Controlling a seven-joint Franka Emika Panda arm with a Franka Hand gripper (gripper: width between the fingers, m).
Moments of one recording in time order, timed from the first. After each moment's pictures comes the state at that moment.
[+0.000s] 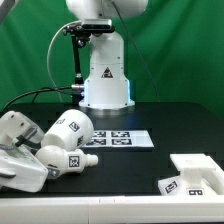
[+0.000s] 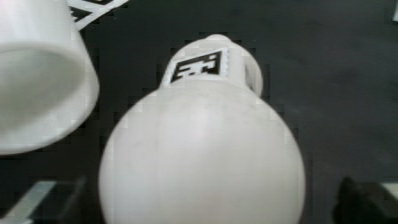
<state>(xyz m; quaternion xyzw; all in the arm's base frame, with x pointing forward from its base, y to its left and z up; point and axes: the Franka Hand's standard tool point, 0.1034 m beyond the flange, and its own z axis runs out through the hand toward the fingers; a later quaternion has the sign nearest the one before) 0.536 -0.146 0.019 -0.74 0.44 0.45 0.25</state>
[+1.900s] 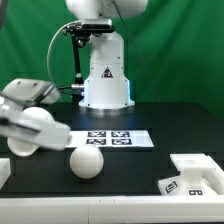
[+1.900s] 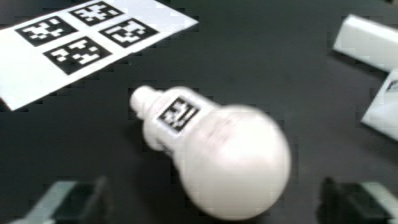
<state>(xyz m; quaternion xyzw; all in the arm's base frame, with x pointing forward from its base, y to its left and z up) 0.549 -0.122 0.075 -0.78 0.34 0.46 0.25</state>
